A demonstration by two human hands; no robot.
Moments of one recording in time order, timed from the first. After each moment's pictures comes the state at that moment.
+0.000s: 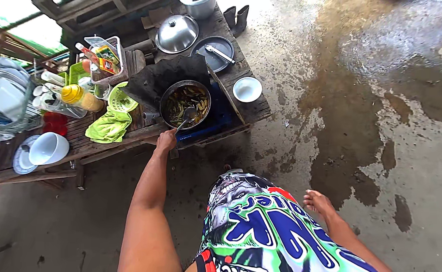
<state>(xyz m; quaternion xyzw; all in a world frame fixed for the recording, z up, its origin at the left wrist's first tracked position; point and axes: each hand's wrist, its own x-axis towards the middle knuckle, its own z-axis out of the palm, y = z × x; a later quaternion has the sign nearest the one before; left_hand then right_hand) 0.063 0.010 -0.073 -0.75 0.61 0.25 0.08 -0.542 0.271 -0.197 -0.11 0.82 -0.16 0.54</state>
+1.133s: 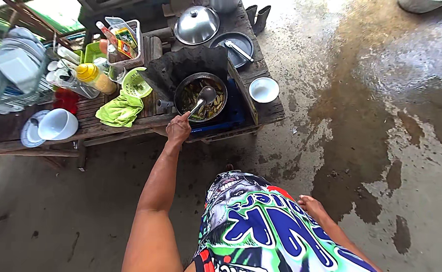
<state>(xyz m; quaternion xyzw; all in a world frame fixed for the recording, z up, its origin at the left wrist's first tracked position) 0.036 0.030 -0.018 -0.80 0.57 0.17 -0.04 -0.491 0.254 -0.186 -0.16 0.81 -0.09 0.56</state>
